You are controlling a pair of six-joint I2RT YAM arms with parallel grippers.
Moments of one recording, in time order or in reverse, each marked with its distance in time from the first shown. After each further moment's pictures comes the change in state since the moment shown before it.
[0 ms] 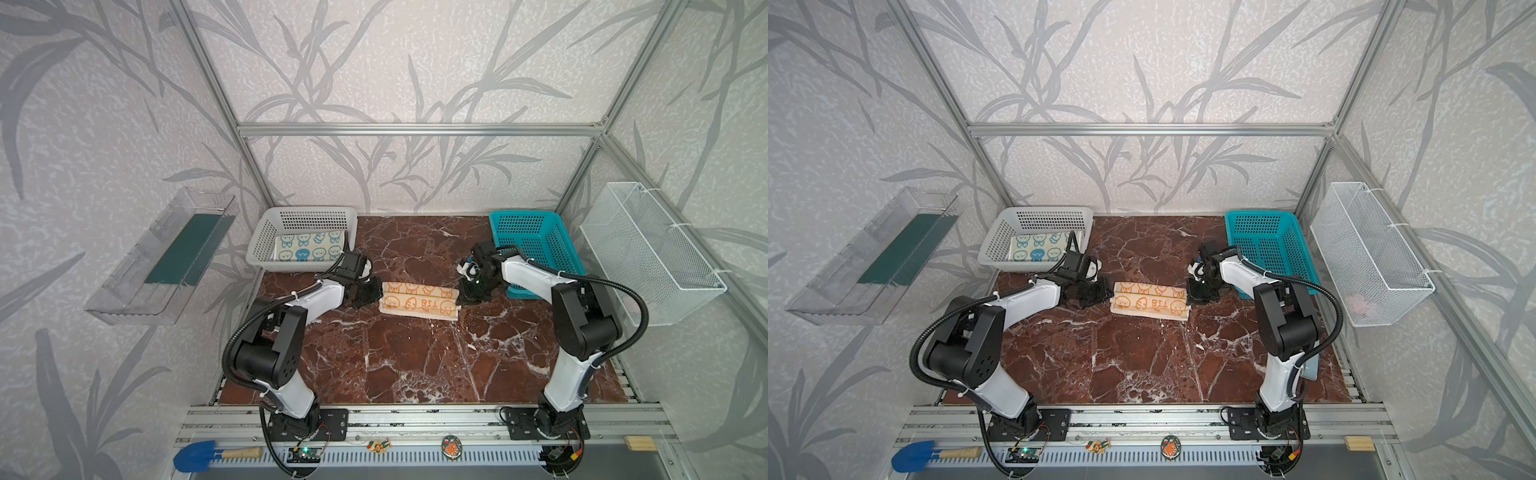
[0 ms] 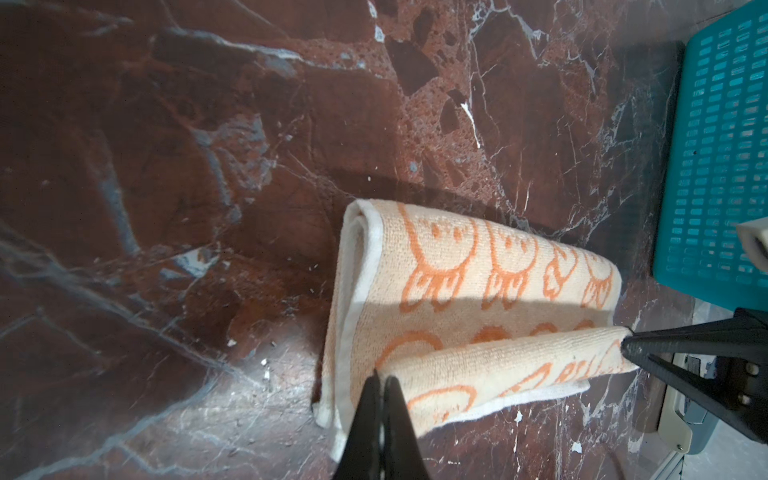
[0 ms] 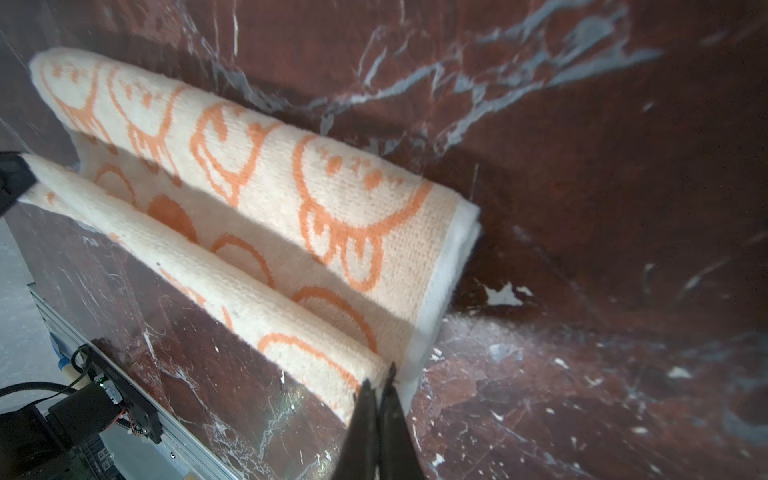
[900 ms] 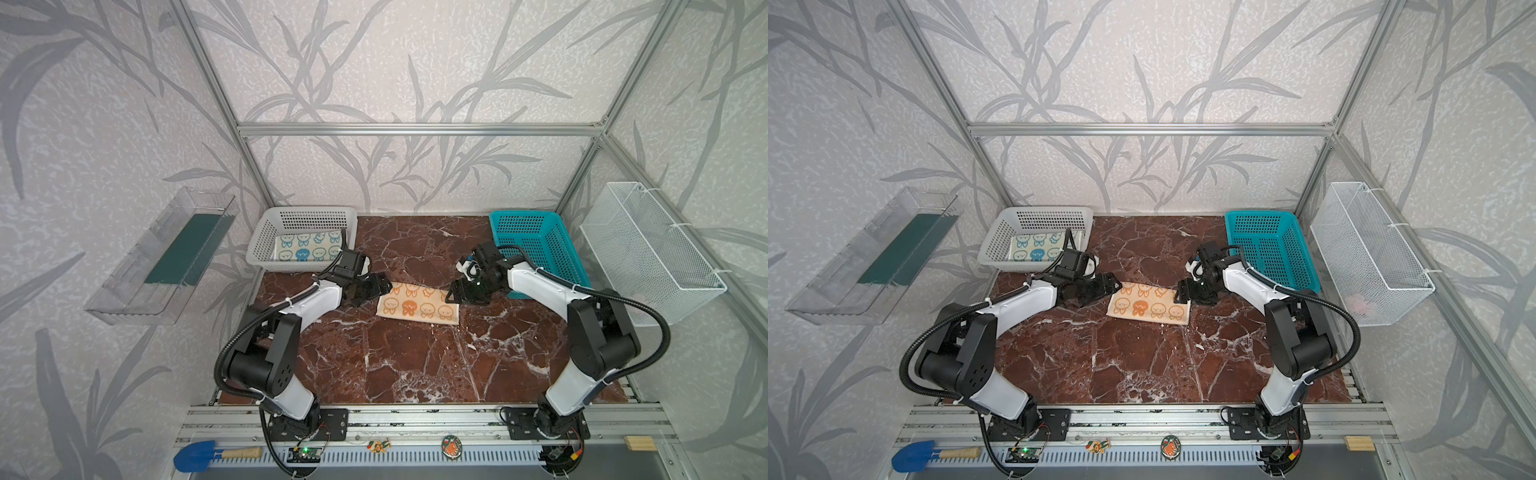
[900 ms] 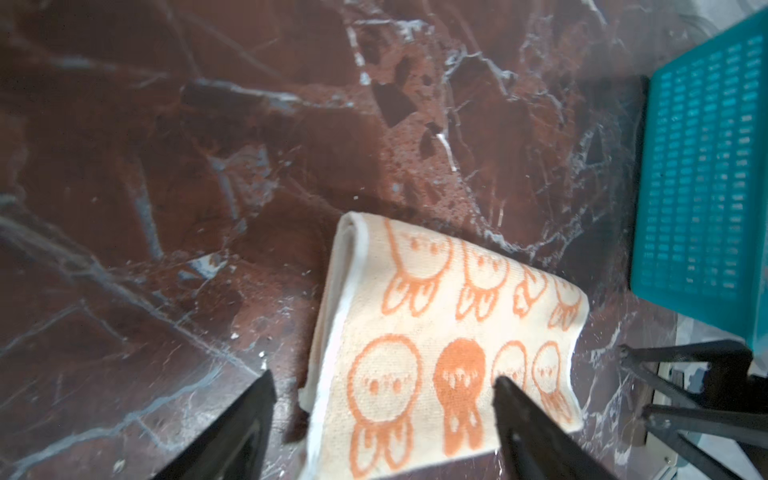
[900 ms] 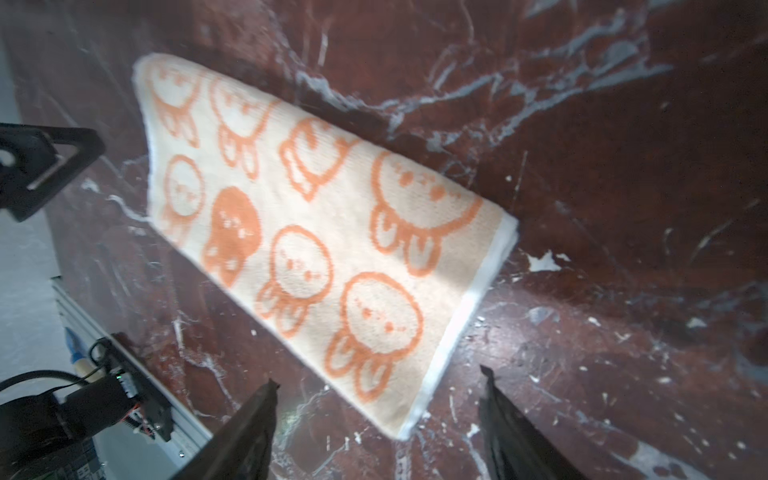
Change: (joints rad) left arm -0.034 -0.076 0.017 -0.006 -0.014 -0.047; right arm 0.045 -0.176 -0.063 0.066 -0.012 0.069
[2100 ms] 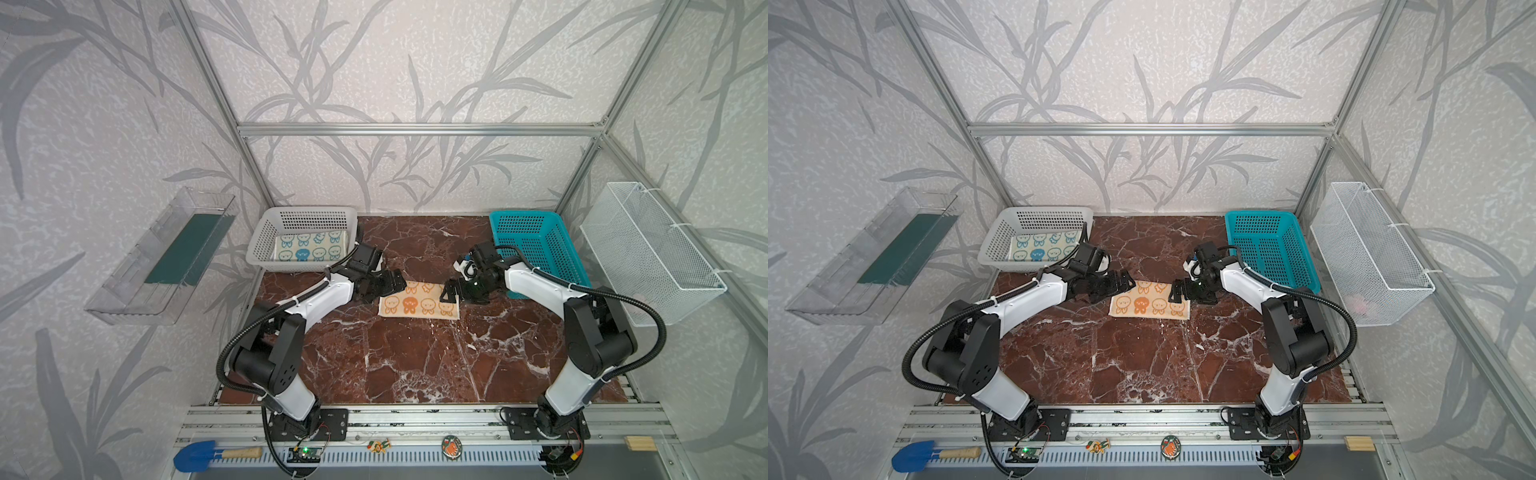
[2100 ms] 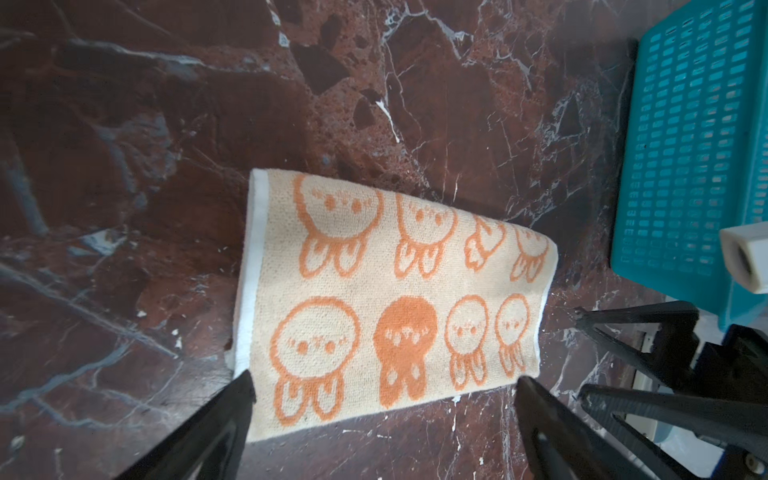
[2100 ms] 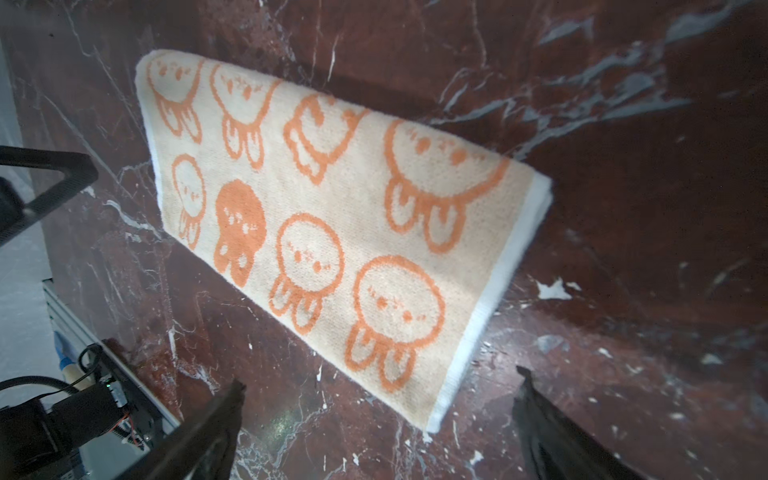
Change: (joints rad) left arm -0.081 0.071 0.142 -0.169 -0.041 -0.016; right arm 0.010 0.053 0.002 0.021 0.048 -0.032
